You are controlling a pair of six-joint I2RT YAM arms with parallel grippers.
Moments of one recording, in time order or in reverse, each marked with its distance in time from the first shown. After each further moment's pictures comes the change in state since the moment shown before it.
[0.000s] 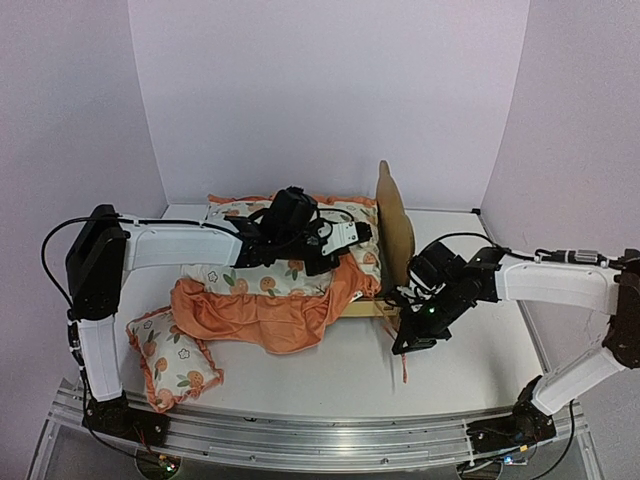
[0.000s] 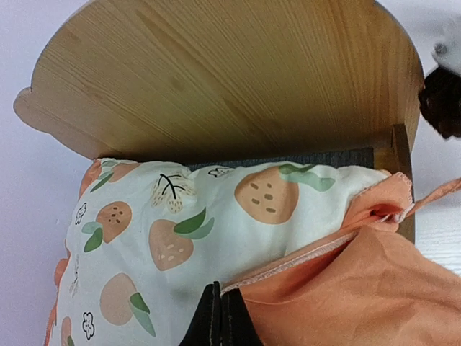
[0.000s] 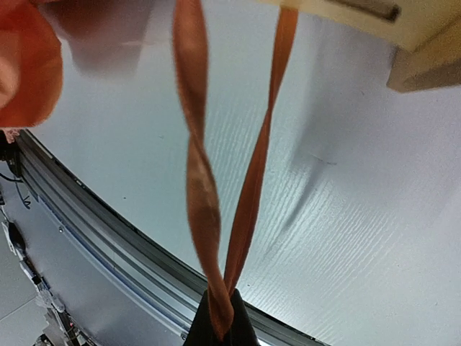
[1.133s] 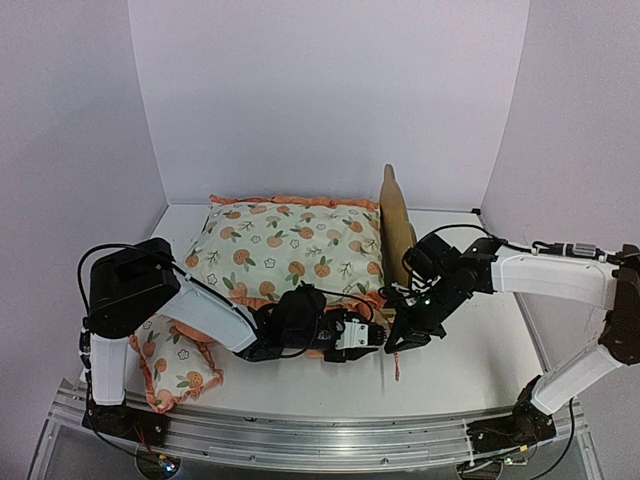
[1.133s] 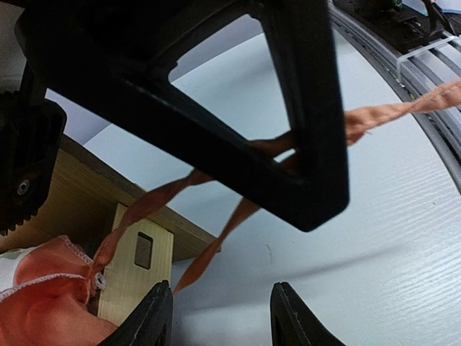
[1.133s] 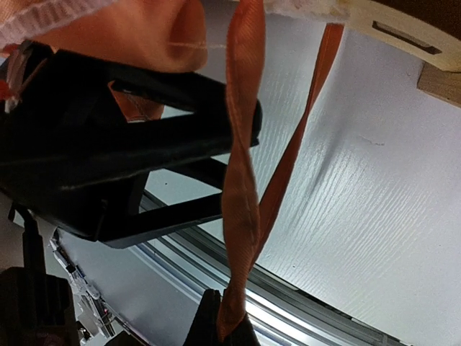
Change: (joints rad) left arm -0.251 0.095 -0.452 0.692 0.151 -0.011; right arm 0.008 0.032 0.082 -0.054 -0.107 0.078
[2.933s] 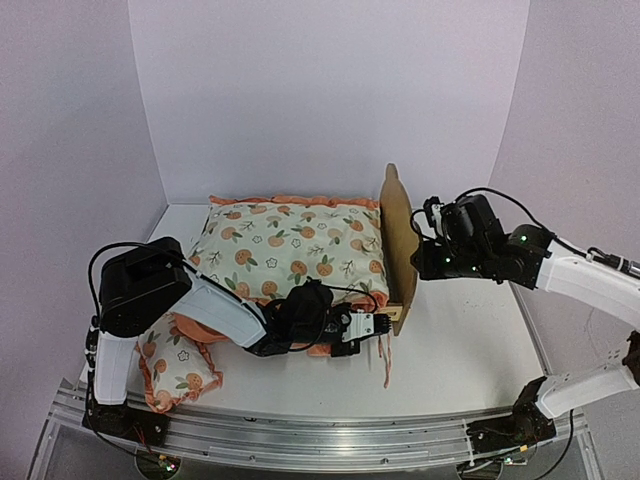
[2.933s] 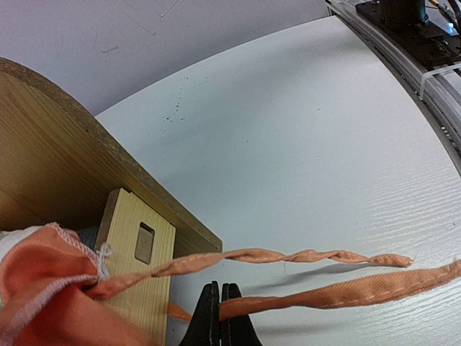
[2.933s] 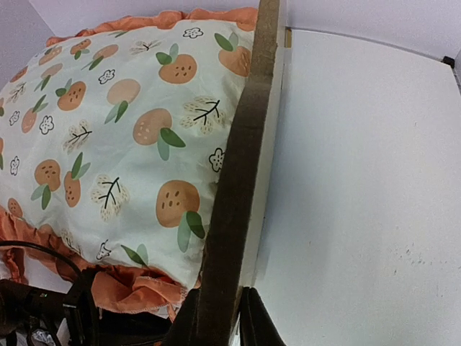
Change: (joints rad) left arm 0.020 0.071 0.083 -0.007 0.000 -0.096; right arm -0.017 -0.227 0.046 0.252 0.744 -0.113
